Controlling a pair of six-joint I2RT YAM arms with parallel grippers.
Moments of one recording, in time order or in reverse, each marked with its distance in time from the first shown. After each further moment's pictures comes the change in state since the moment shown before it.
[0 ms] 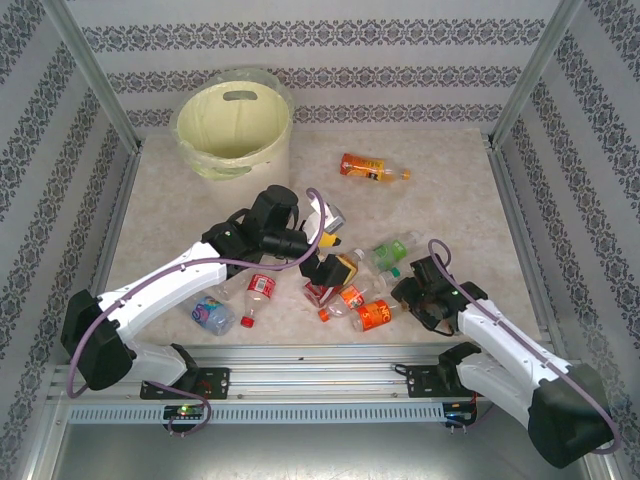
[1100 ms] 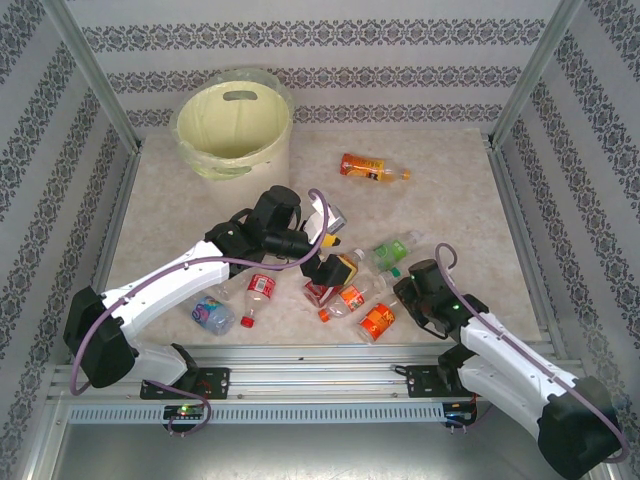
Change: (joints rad) left arm 0.000 0.016 0.000 -0.004 -0.016 0.008; right arm 0.067 -0.116 -0.087 0.182 0.086 0.178
